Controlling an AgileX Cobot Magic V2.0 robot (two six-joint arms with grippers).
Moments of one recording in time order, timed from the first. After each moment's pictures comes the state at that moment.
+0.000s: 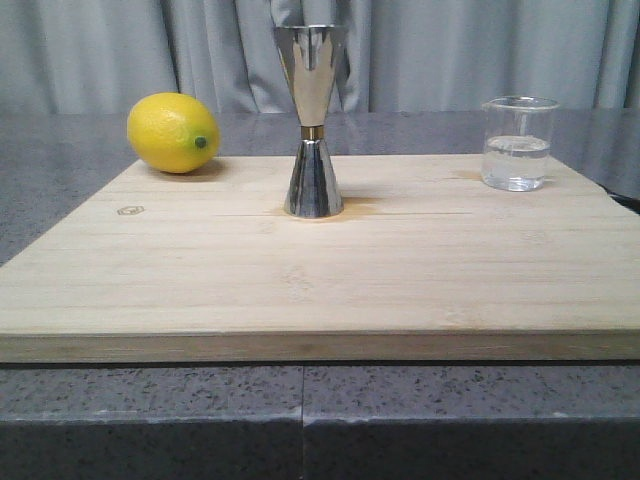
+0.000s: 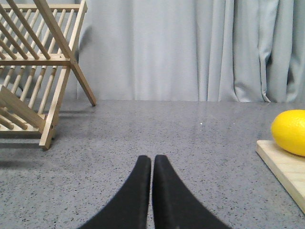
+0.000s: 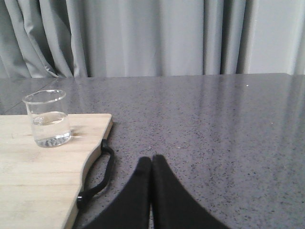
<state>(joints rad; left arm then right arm) 0.00 -0.01 0.00 -0.02 -0.02 0.03 -0.05 -0.01 0.01 0.00 0.05 0.01</state>
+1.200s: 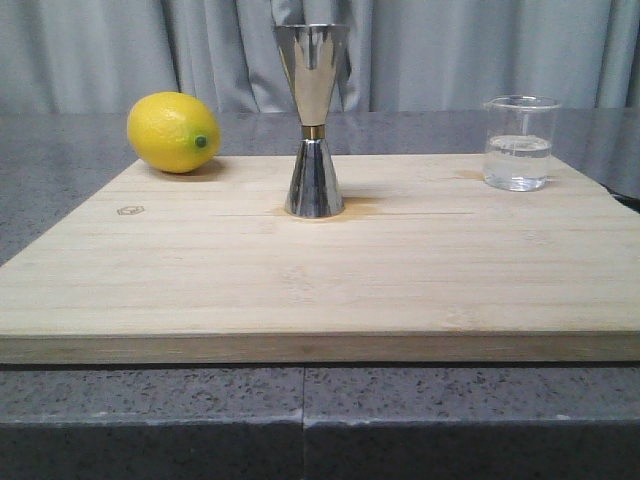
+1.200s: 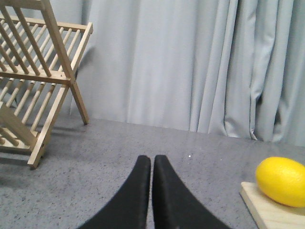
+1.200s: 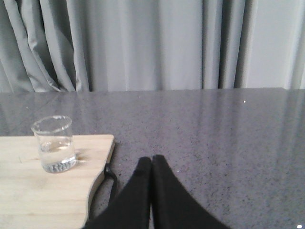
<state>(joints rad) 0.00 -0.01 -0.09 -0.10 0.00 -0.02 -0.05 -0.01 -0.14 -0.01 0.17 0.01</state>
